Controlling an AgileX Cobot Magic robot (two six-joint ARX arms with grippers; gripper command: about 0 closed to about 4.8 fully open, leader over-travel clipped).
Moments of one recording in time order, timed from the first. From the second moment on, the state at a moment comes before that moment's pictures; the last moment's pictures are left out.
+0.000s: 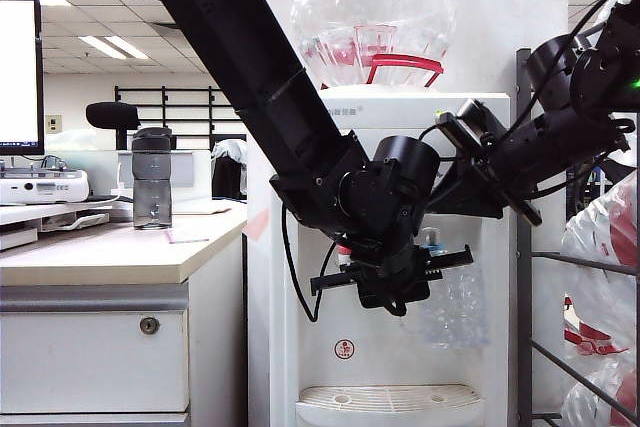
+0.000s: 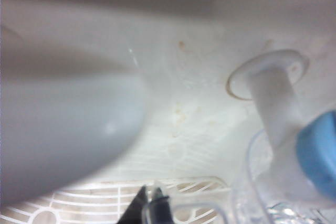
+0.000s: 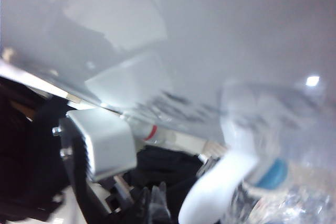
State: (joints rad) left arm -0.77 2.55 1.74 0.30 -0.47 -0.48; right arm 0.14 1.94 1.11 0.30 -0.67 0.41
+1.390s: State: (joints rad) left arm -0.77 2.55 1.74 0.30 -0.47 -0.48; right arm 0.16 1.97 1.11 0.26 -0.58 0.74
